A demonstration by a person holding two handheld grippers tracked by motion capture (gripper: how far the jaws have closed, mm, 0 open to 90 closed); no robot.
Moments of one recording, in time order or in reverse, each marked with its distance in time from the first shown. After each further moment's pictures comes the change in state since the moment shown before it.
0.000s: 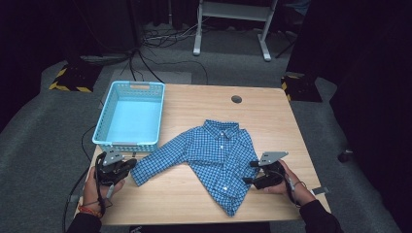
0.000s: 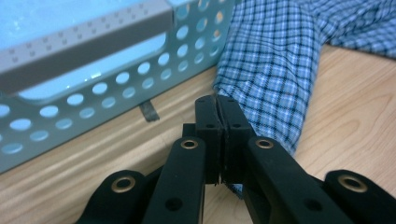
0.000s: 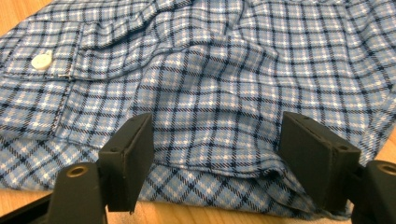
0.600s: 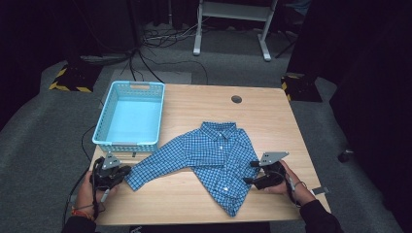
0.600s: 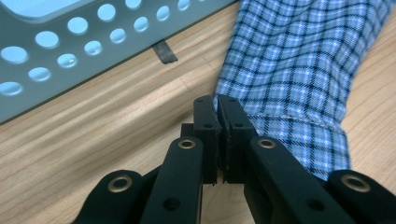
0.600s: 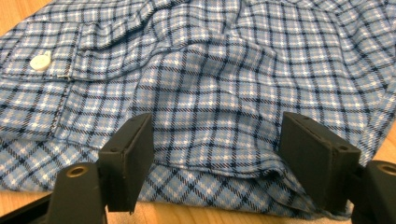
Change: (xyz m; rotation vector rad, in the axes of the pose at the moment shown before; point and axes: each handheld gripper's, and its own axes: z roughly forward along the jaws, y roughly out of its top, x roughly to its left) left arm 0.012 -0.022 0.007 0.107 0.026 0.041; right arm -0.001 -0.001 -0.001 -0.007 0.005 -0.010
